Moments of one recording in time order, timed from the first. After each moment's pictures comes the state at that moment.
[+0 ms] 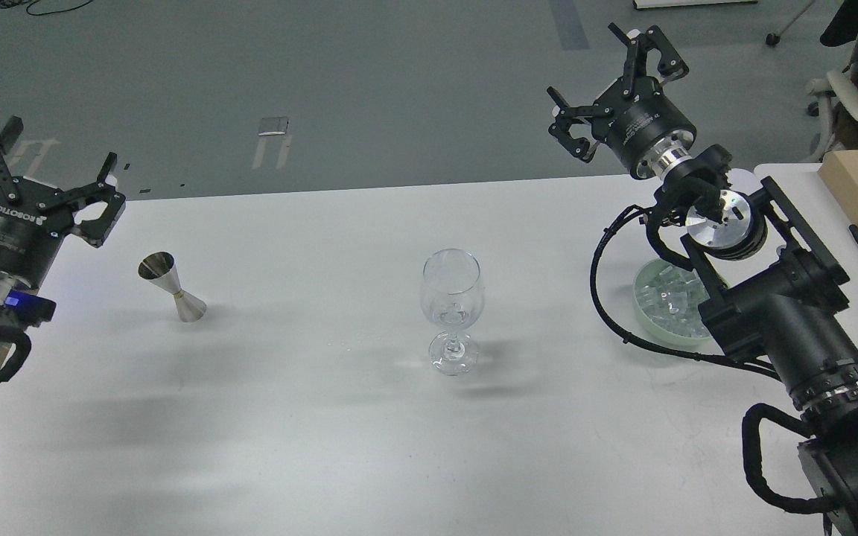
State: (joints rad) left arm -0.26 0.47 -1.64 -1.16 -0.14 -0.48 0.22; right arm 0.73 0.00 1.35 0.86 -0.36 0.24 -0.08
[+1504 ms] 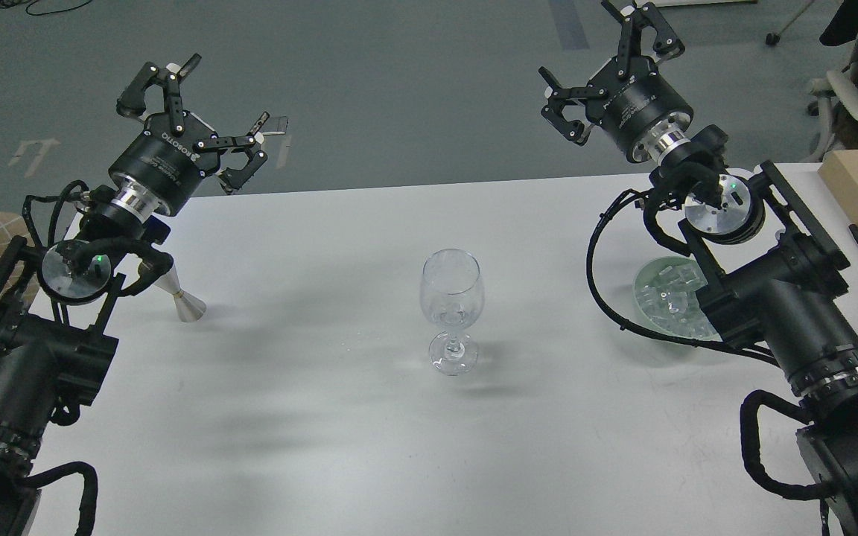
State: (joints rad) left arm -0.62 0.28 -1.37 -0.89 0.10 -0.49 0.22; right arm 0.77 0.00 1.34 0.84 -0.35 0.26 -0.08
